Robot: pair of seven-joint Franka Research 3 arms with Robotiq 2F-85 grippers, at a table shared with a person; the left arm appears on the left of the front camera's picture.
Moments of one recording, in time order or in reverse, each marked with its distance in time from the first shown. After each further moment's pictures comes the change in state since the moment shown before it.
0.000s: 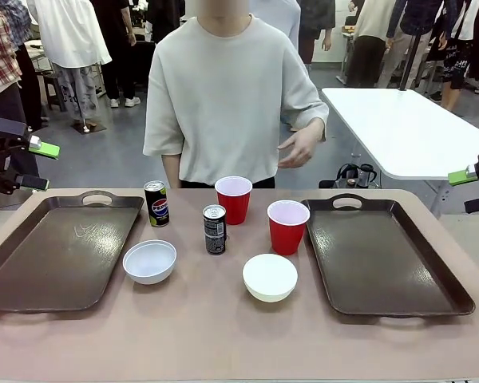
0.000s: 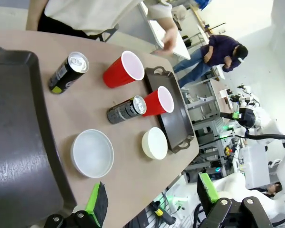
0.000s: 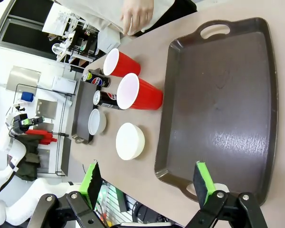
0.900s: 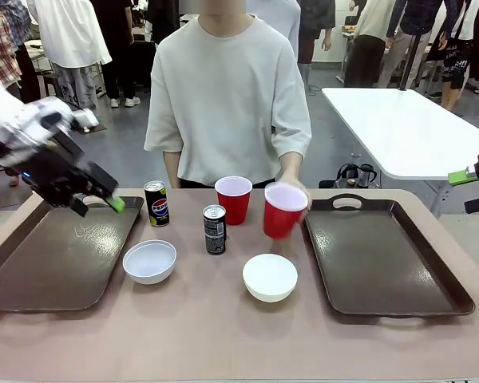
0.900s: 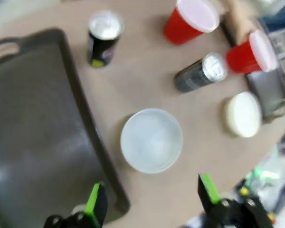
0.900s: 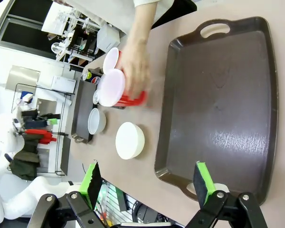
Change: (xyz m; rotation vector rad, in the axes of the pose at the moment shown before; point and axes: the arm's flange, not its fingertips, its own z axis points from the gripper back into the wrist) left arm 0.000 -0.035 -0.135 0.573 0.256 -0.218; right arm 0.000 0.001 0.000 -0.003 0.004 0.000
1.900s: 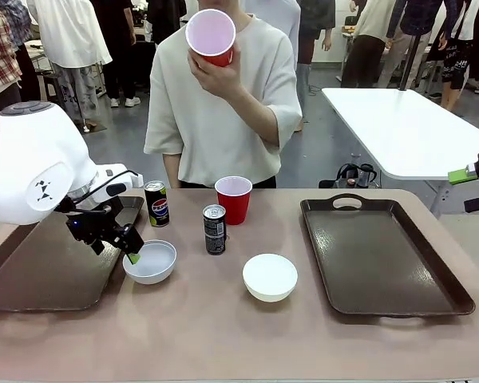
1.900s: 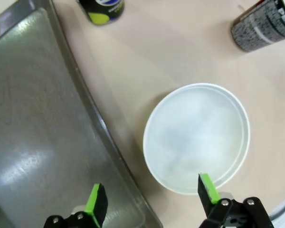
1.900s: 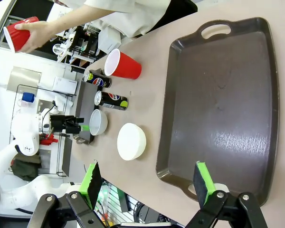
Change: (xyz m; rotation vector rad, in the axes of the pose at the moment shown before) left arm -0.013 -0.009 -0.110 0.241 0.150 -0.135; right arm 0.000 0.000 0.000 0.006 -0.005 -0.006
